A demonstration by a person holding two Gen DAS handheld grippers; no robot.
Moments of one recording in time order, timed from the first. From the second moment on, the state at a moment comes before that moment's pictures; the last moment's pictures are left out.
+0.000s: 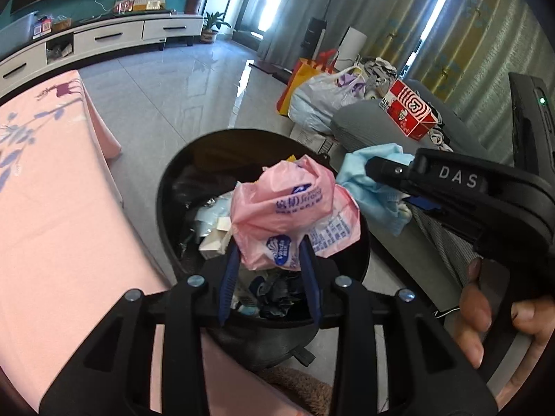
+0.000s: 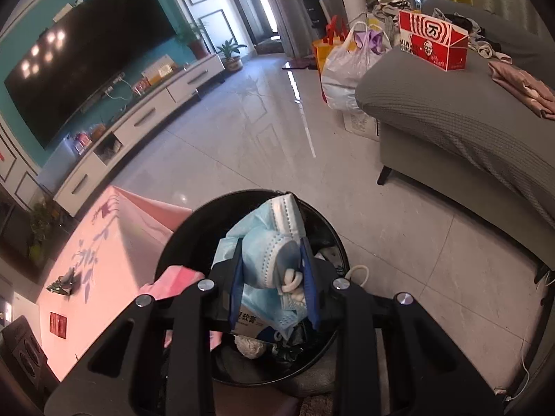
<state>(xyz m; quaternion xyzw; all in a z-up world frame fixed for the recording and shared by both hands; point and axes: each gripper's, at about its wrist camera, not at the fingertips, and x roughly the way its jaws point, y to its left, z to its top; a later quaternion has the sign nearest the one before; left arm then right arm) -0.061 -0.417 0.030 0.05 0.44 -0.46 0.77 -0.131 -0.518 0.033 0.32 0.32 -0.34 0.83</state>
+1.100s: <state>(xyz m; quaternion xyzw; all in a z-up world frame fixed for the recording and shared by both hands) 0.141 -0.155 0.051 -0.14 0.44 0.03 0.89 -0.121 -0.493 0.056 0.27 0.30 -0.36 0.84</state>
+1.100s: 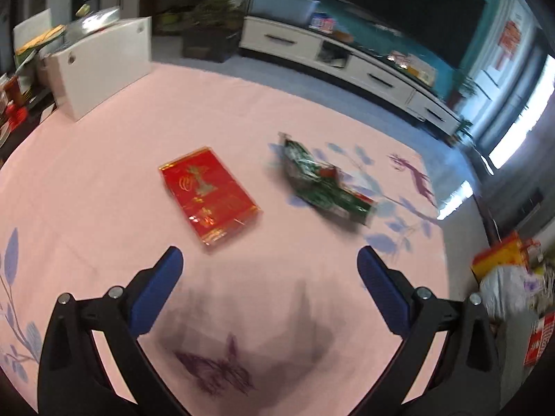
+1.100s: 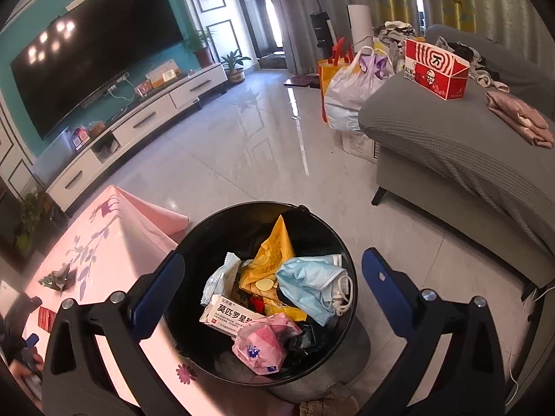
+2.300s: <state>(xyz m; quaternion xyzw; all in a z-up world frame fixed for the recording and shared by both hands) 0.033 -0.007 0.045 -0.10 0.43 -0.06 0.90 0.024 -0.338 0.041 0.16 0.40 -0.15 0.89</state>
